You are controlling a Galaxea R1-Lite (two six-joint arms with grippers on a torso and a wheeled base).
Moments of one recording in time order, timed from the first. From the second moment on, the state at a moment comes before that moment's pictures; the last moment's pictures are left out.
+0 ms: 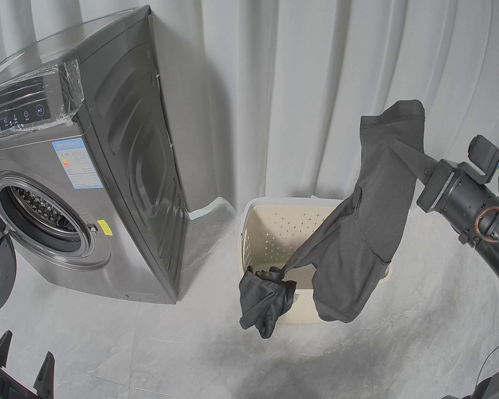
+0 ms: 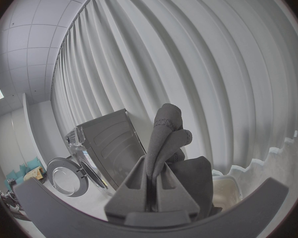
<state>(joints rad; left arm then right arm) 0.00 0.02 -0.02 0.00 0.00 -0.01 0.64 1.39 -0.58 -1.02 -0.16 0.24</state>
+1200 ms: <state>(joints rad) 0.00 0.02 -0.02 0.00 0.00 -0.01 0.74 1.30 -0.53 -1.02 -0.08 0.23</state>
